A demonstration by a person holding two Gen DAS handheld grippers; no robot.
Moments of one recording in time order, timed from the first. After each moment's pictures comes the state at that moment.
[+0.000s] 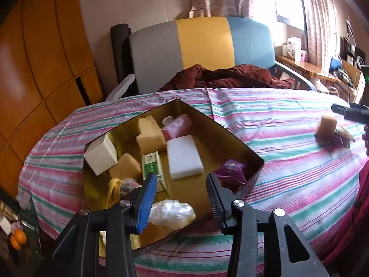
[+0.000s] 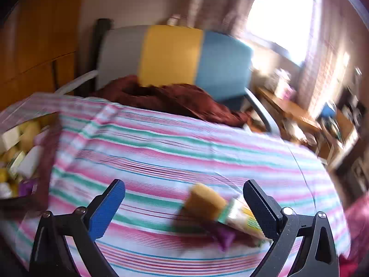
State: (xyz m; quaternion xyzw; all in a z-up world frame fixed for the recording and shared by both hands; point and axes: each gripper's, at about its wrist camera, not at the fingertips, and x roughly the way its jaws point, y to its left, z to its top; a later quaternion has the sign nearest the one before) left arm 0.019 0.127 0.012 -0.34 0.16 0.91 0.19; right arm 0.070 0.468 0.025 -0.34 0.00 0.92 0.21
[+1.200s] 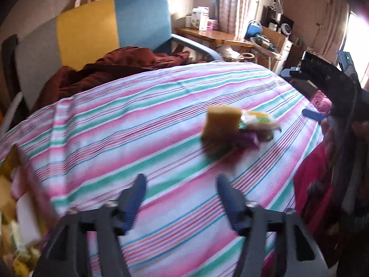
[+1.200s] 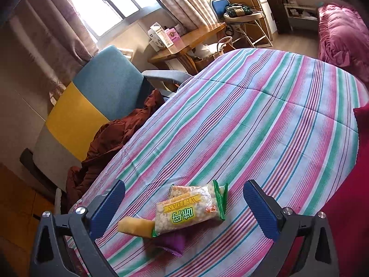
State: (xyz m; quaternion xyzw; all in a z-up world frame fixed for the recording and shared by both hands) left arm 0.036 0.374 -0.013 -0.41 0.18 0.77 0.46; right arm 0.170 0.623 0.012 -0.22 0.41 0.80 0.37
